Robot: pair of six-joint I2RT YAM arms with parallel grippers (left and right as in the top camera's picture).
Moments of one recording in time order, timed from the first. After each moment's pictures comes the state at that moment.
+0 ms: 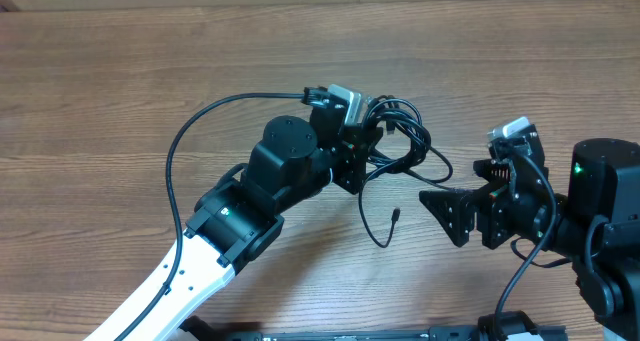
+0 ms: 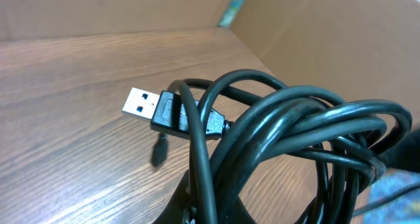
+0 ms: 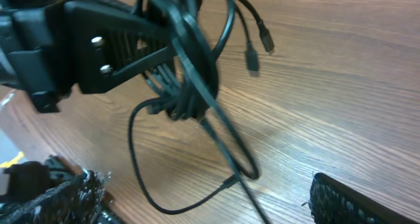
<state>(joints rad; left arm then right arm) -0.70 1.21 1.07 -0.19 0.22 -0.39 0.14 0.91 1.35 -1.20 -0.51 -0.06</state>
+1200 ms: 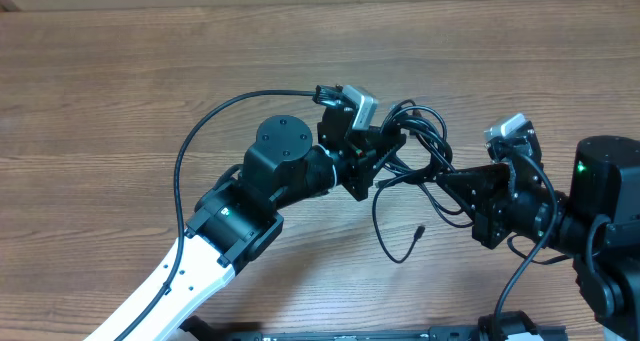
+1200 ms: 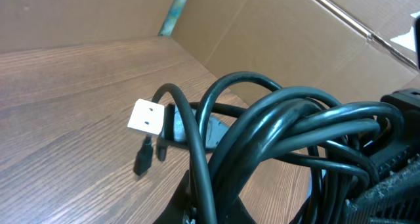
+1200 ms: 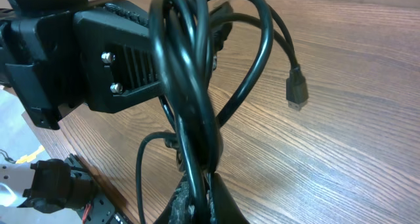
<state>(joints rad) -0.70 1.21 1.07 -0.07 0.41 -0.44 0.14 0.91 1.35 -1.16 -0.61 -0.08</state>
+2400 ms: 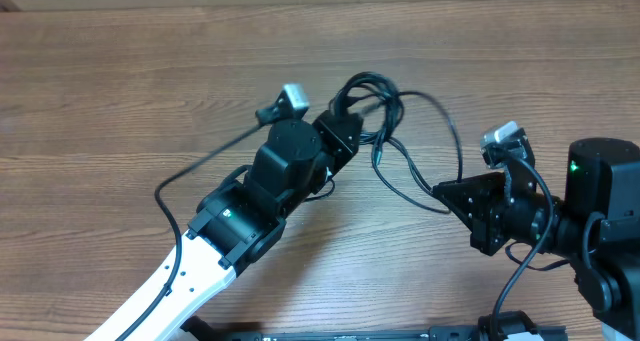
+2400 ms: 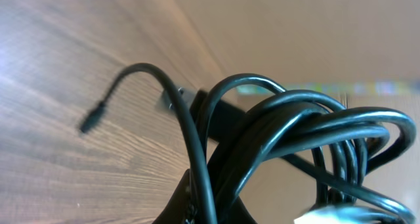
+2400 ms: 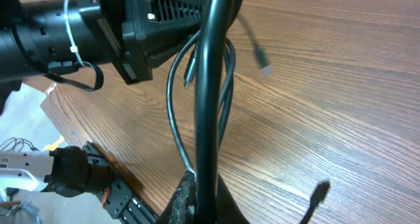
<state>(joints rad) -0.71 1.21 1.07 -0.25 -0.06 -1.42 0.14 0.92 1.35 -1.23 -0.64 -0.08</state>
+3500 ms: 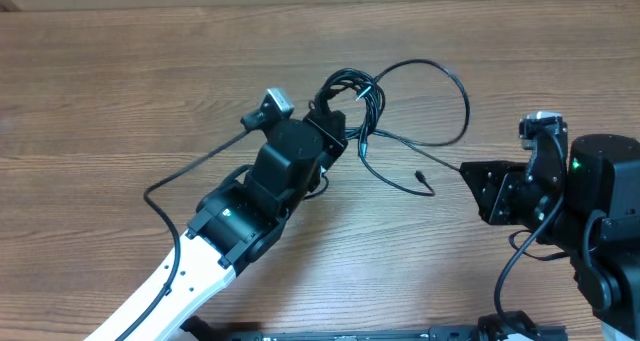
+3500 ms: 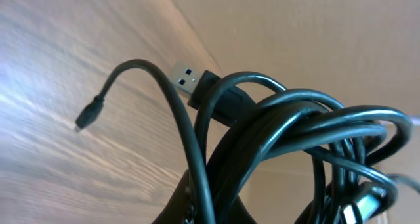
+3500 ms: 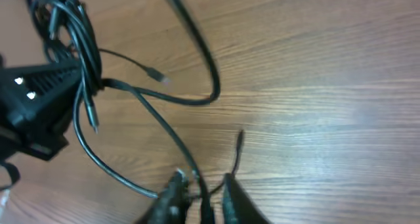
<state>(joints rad) -0.71 1.21 1.07 -0.29 -0.20 -1.33 0.14 0.92 1.35 -1.19 -0.32 0.34</state>
